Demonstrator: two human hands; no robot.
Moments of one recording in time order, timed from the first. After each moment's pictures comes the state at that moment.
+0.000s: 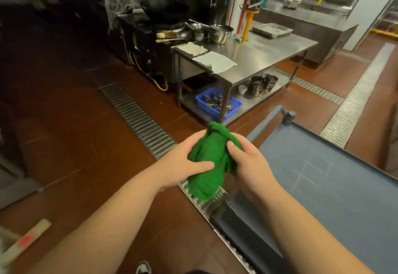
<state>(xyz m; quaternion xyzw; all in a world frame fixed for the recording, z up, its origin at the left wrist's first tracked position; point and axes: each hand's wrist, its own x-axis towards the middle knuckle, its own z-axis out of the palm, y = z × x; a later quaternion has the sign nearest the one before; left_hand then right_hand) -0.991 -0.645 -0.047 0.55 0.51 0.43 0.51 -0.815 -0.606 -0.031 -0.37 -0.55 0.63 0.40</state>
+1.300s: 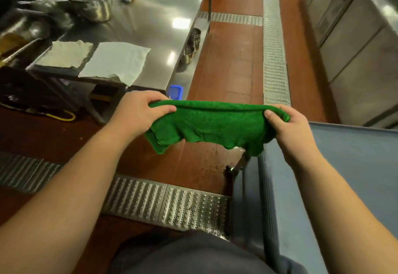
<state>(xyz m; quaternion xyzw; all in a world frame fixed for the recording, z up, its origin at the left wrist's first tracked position) -1.054 -0.015 -0.050 0.78 0.51 0.24 0.27 -0.747 -0.136 -0.094 -0.65 -0.37 0.35 0.57</state>
